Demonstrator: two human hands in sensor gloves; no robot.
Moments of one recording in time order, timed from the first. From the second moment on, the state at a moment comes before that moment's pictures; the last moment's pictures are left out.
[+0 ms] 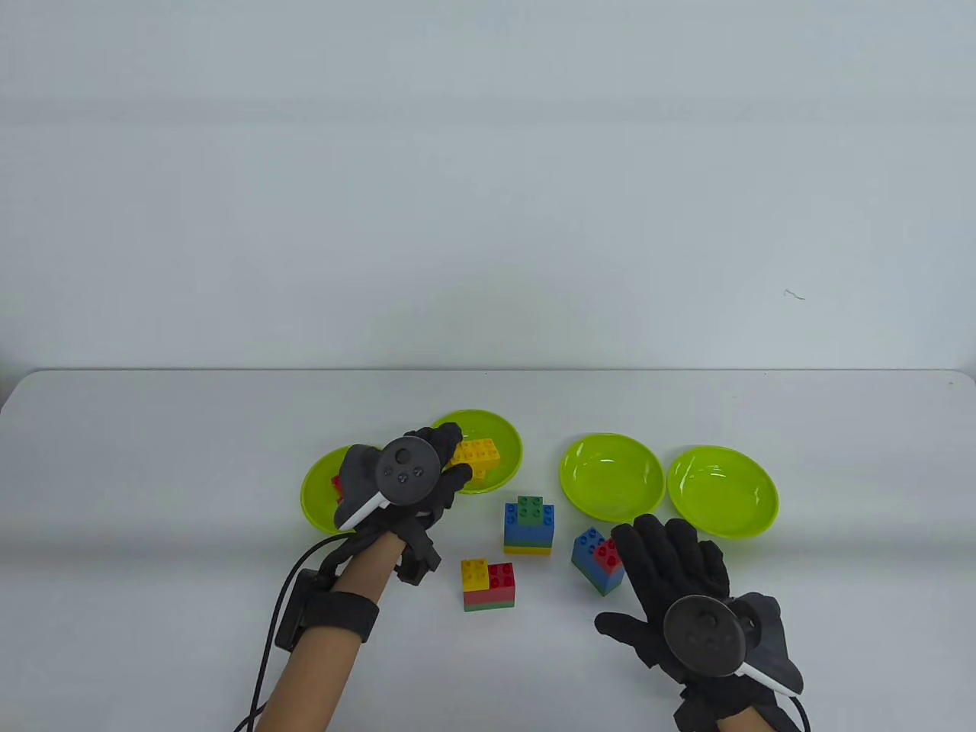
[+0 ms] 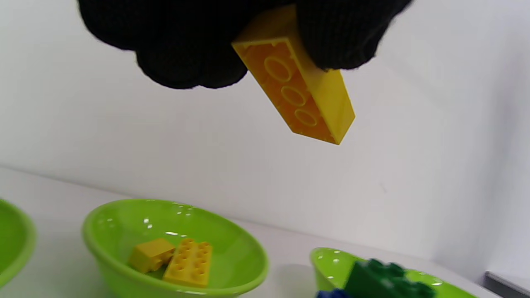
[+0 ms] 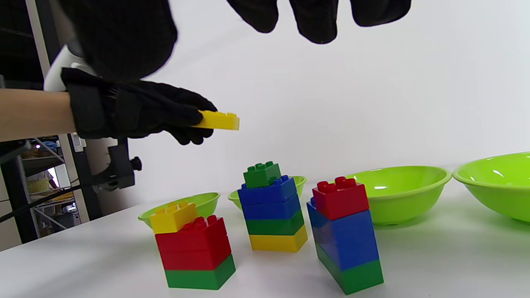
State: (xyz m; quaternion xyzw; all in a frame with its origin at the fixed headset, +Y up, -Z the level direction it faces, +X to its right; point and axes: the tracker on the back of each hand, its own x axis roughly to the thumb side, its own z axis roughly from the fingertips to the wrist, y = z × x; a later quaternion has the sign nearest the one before) left_hand -0.136 -0.656 -0.467 0.09 -0.17 0.18 0.96; right_hand 0.187 -0.662 -0.294 0.19 -0.07 0.97 0.16
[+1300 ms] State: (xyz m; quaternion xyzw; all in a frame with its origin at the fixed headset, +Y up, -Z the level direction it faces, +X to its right) left_hand -0.133 -0.670 -0.357 -0.01 -0.28 0.16 0.95; right_hand 0.201 -0.670 -0.299 0.16 -0.06 0.97 0.17
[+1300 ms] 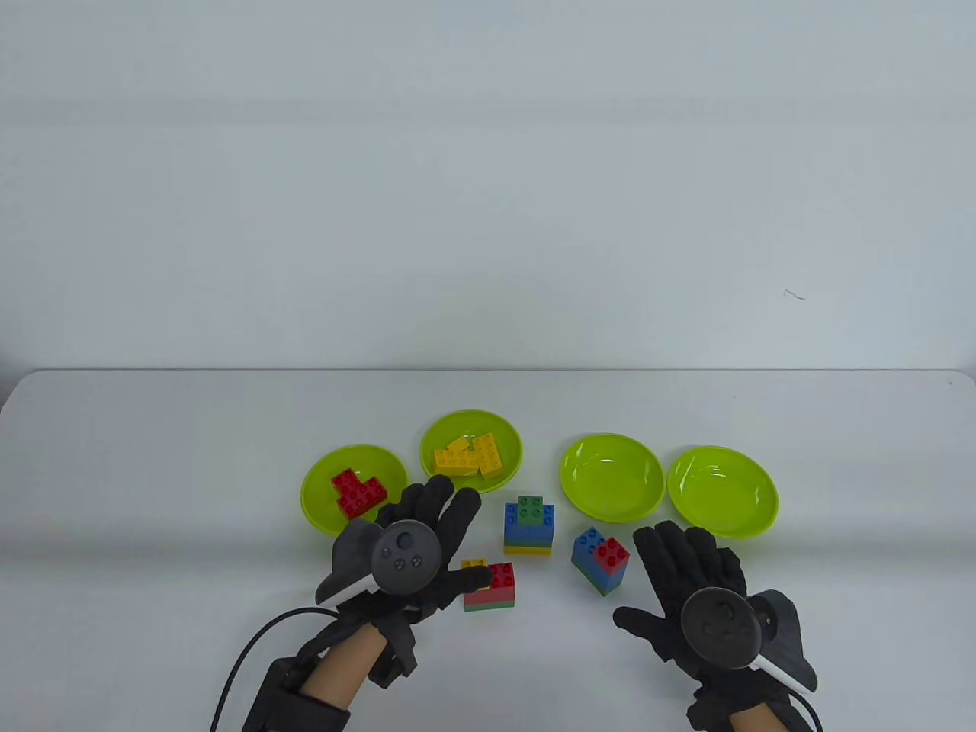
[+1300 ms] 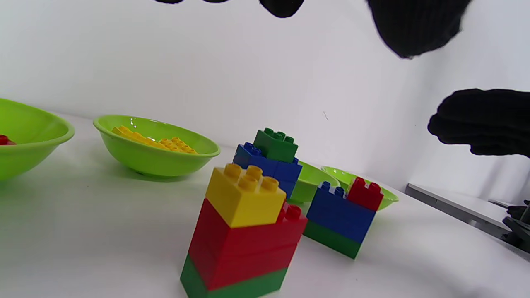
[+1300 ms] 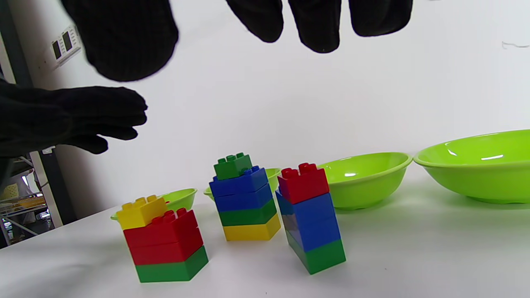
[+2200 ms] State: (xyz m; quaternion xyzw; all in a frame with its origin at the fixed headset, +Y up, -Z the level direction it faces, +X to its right) left_hand -0.124 -0.687 -0.329 0.00 -0.31 0.15 0.94; right_hand 0.163 -0.723 -0.379 0.03 -0.01 0.99 0.13
